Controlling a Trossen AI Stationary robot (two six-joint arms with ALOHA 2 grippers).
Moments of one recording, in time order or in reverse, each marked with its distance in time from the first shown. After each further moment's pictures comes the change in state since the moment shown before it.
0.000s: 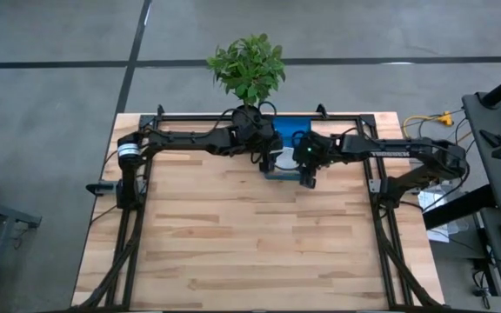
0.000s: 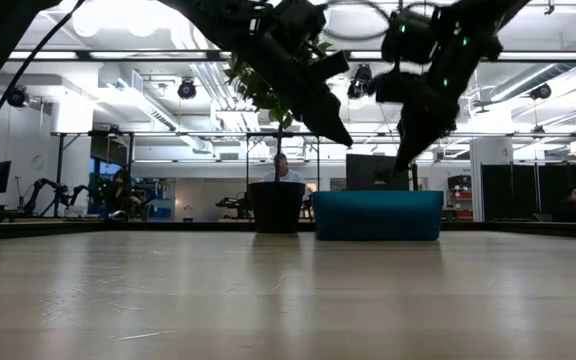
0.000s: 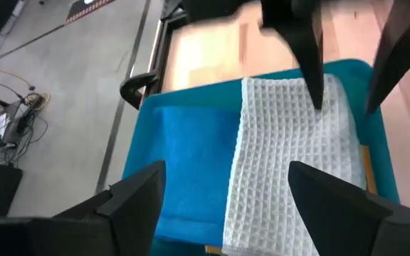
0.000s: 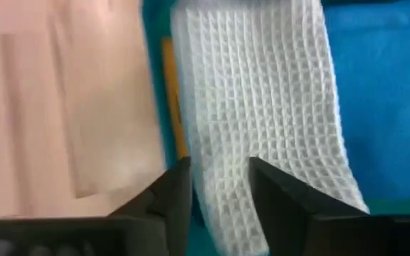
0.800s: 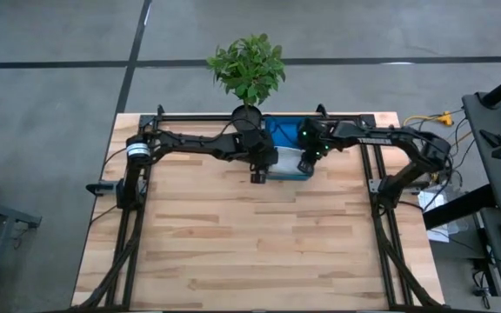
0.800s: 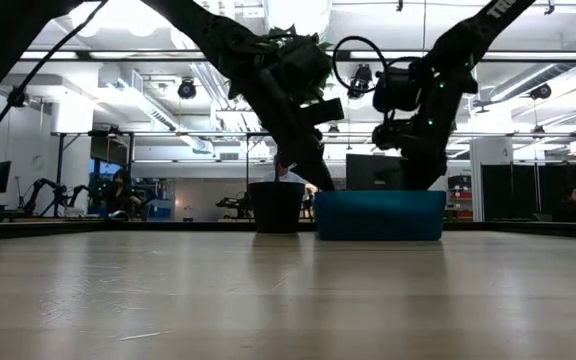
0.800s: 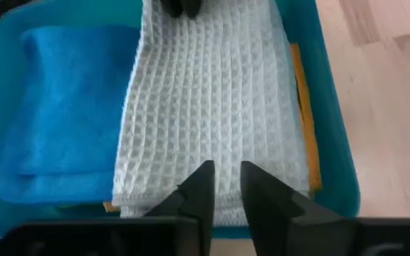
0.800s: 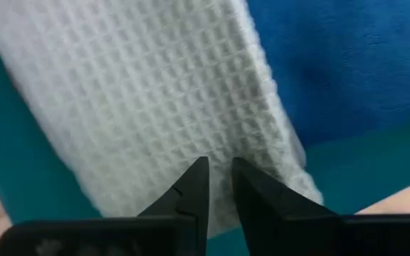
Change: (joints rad) left arm 0.006 0.080 -0.064 -0.097 0.144 -0.001; right arm -0.218 0.164 0.042 -0.065 -0.064 0.091
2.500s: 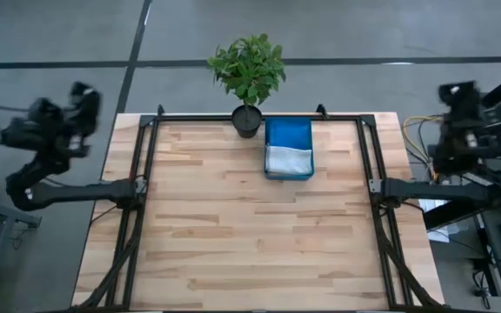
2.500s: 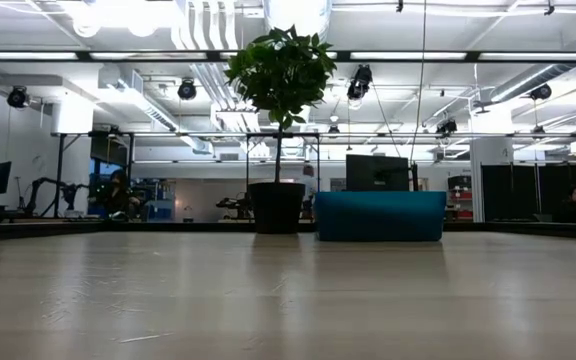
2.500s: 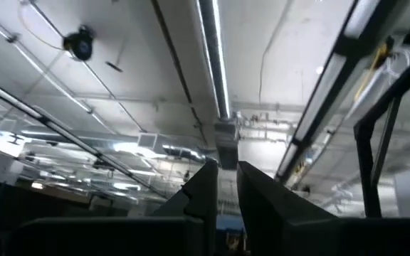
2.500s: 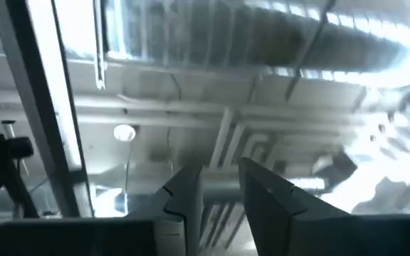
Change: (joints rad) left arm -0.014 -1.438 -0.475 0.597 0.003 -0.612; right arm 0.317 -1.064 -0.068 1.427 0.155 0.115
